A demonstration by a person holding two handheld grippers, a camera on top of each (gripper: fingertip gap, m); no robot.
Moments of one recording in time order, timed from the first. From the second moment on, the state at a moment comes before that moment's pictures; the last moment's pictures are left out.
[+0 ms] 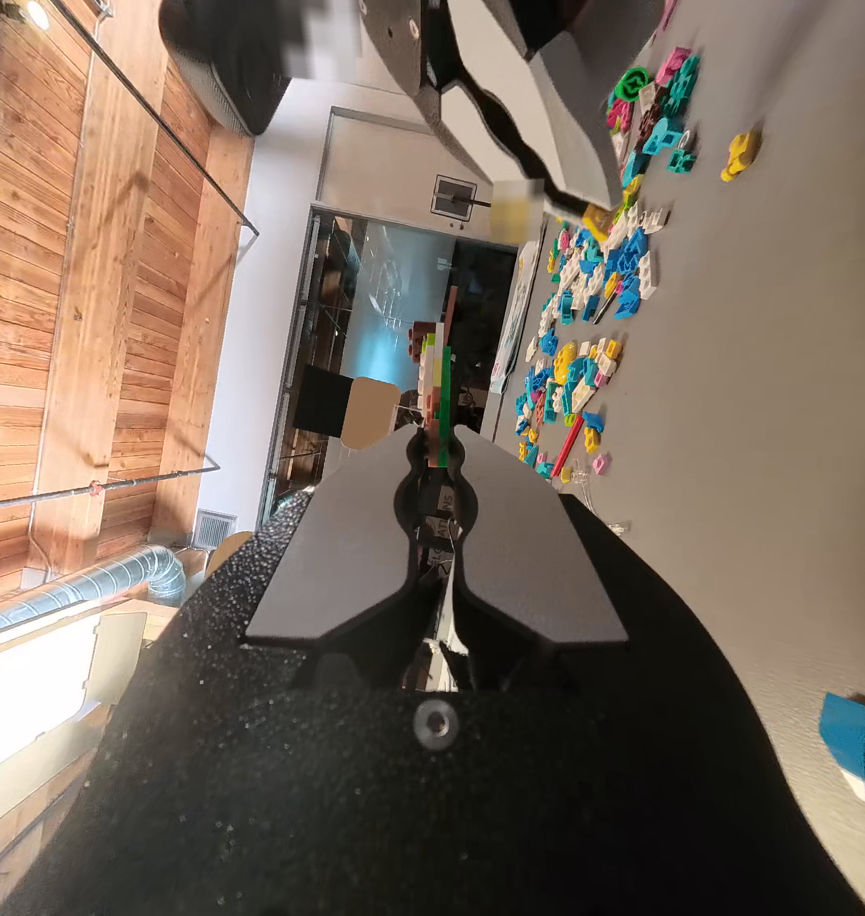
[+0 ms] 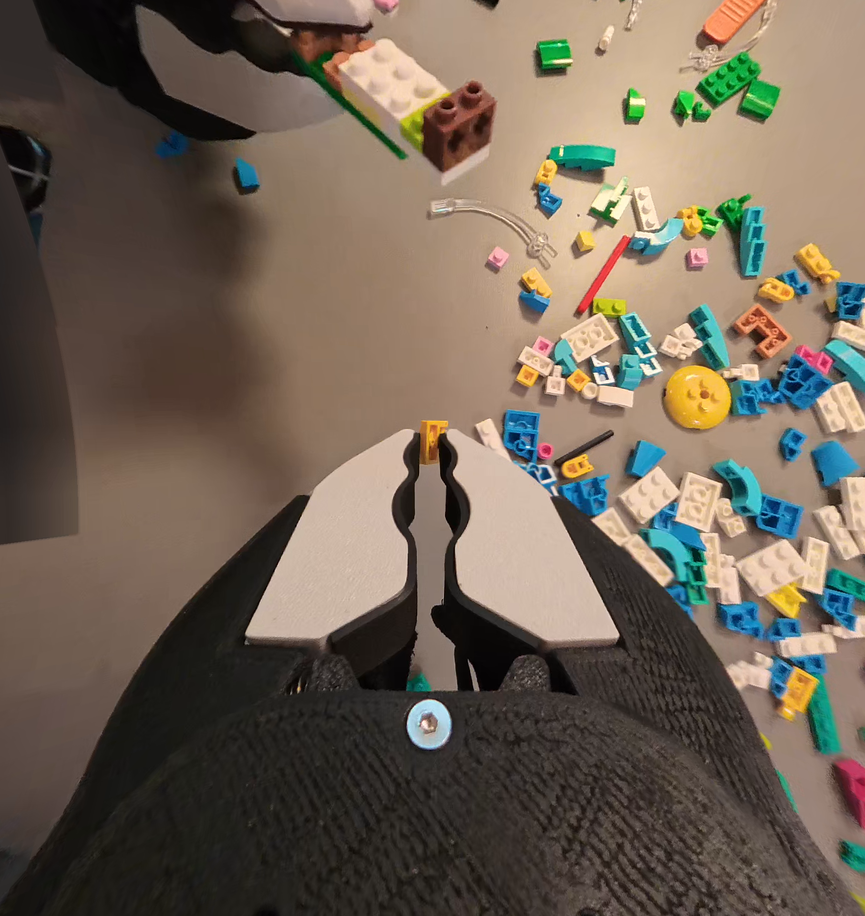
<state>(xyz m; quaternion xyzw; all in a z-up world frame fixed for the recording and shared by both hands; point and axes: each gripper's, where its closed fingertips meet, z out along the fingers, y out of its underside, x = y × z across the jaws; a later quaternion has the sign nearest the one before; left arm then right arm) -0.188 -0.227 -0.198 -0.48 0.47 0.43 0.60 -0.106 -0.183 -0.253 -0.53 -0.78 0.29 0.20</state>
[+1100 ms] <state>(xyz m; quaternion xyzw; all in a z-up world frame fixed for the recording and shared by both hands) -0.174 -0.233 -0.215 -0.47 0.53 0.40 0.58 -0.080 -0.189 -0.288 -0.56 -0.77 0.26 0.17</state>
